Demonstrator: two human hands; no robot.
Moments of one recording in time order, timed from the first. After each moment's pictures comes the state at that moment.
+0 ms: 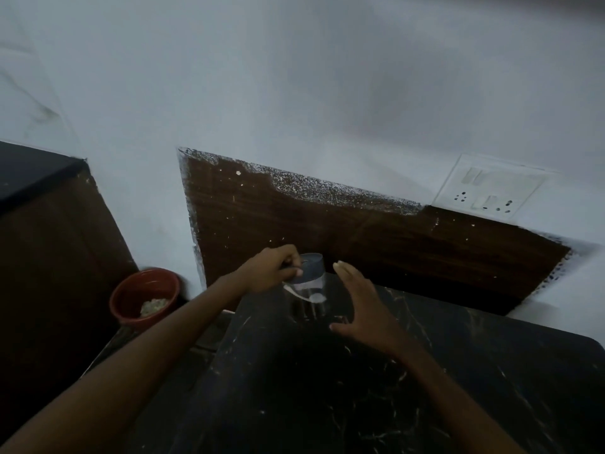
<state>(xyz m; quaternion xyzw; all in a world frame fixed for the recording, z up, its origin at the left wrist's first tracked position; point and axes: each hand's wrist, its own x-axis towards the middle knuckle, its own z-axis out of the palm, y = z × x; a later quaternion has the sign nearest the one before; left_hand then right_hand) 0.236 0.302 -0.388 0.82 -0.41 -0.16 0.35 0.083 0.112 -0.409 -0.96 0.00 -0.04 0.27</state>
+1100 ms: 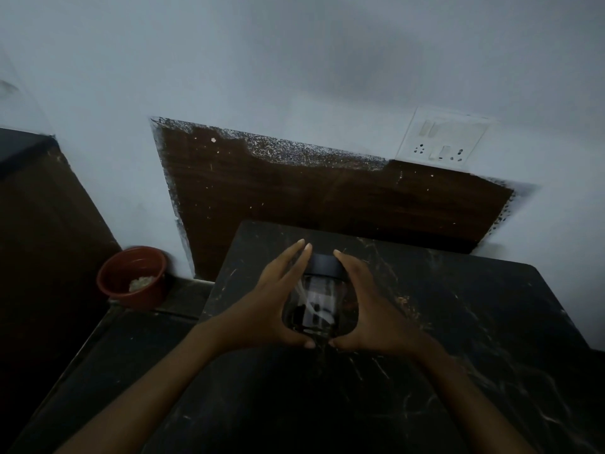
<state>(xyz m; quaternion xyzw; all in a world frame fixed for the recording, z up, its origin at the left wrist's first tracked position) 0.048 0.350 -0.380 0.78 -0.53 -0.14 0.31 -0.063 0.156 -0.365 -0.93 -0.02 -0.02 0.37</state>
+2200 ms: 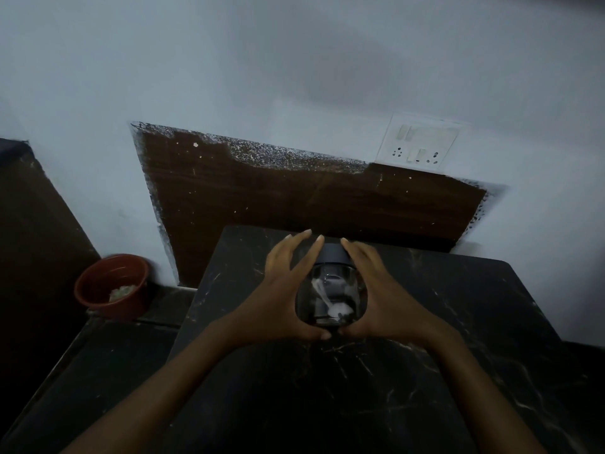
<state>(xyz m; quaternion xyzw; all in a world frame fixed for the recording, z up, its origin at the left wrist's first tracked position) 0.024 0.317 -0.360 0.76 -0.53 -0.09 0.36 -0.082 0.132 -0.335 -0.94 0.01 -0.01 0.35</state>
